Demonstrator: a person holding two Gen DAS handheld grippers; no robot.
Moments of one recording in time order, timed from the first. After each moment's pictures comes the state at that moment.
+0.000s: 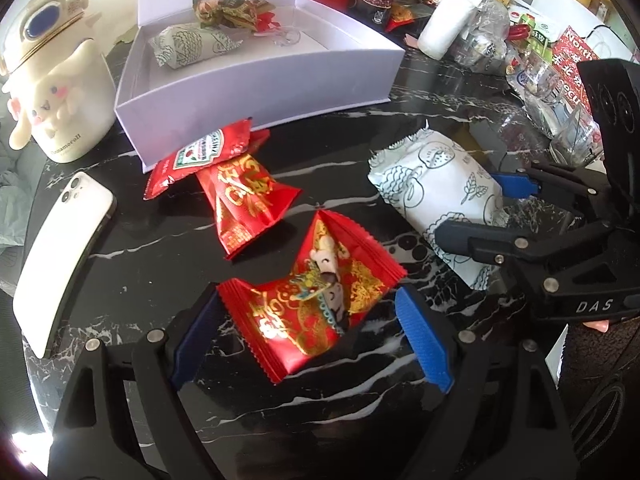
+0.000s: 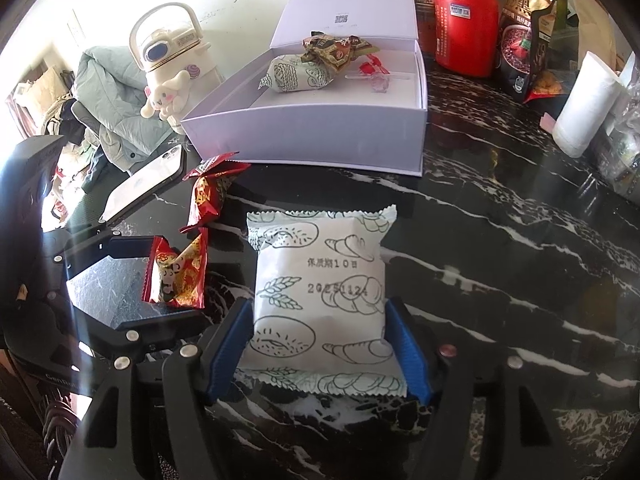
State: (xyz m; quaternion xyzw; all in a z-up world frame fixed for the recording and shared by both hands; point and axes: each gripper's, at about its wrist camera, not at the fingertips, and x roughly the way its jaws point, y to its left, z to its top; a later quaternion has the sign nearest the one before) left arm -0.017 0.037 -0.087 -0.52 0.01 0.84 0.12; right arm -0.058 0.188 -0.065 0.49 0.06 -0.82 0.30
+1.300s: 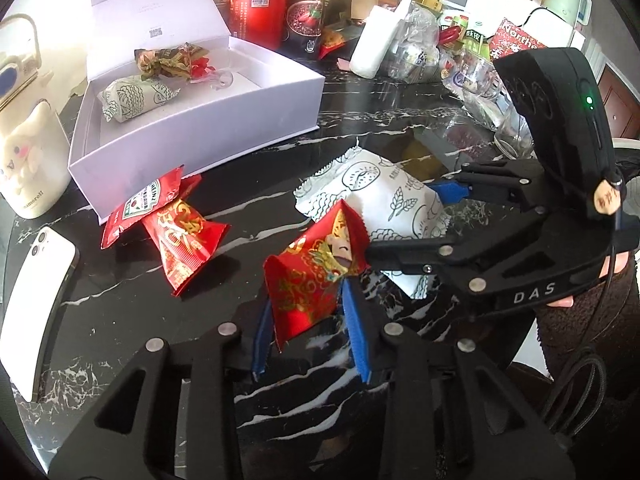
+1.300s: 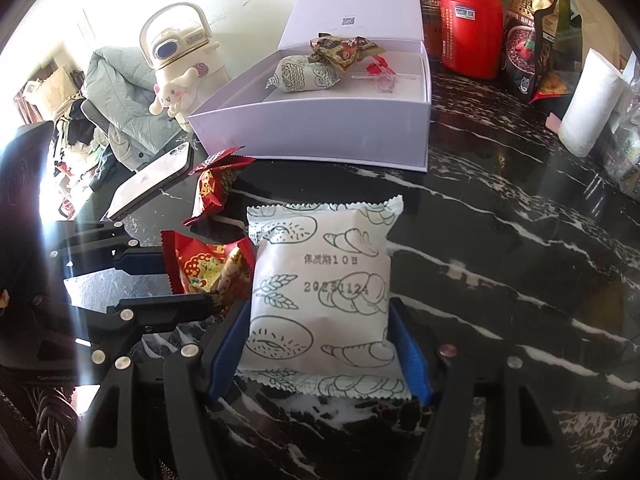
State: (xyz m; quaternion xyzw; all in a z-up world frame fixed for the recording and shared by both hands) left arm -0.003 0.059 -0.076 -0.45 0.03 0.87 0.21; right arm -0.055 0.195 -0.071 0.47 0.06 -0.82 0.32
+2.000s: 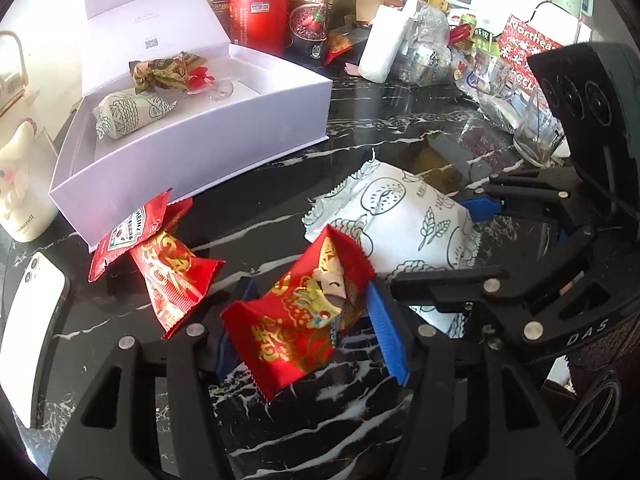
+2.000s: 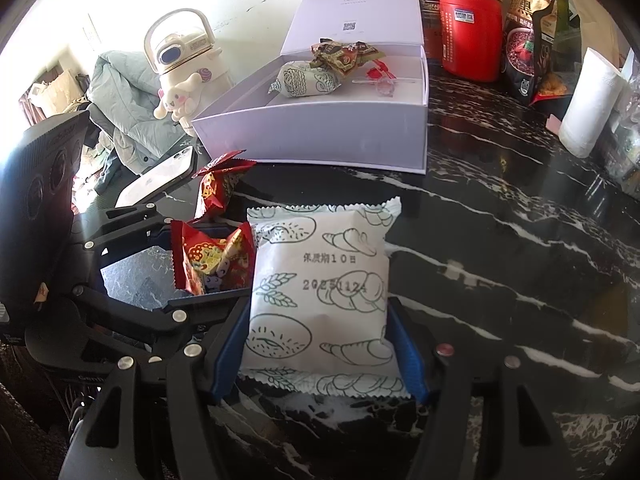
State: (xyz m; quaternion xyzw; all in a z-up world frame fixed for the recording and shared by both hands) left arm -0.022 0.074 -0.089 -0.43 0.05 0.88 0.19; right arm -0.054 0.198 -0.072 0.46 0.05 -0.82 0.33
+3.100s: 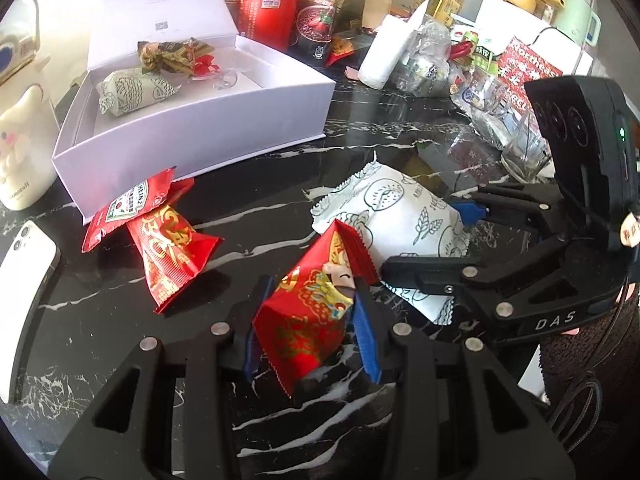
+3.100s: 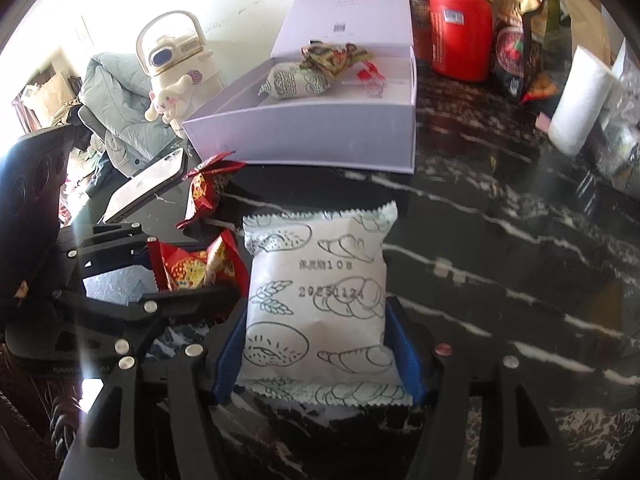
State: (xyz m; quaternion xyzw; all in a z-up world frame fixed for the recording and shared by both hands) left arm -0.019 0.061 -0.087 -0.44 0.00 0.87 0.21; right arm -0.053 0.195 -0.074 0.45 0.07 -0.83 0.31
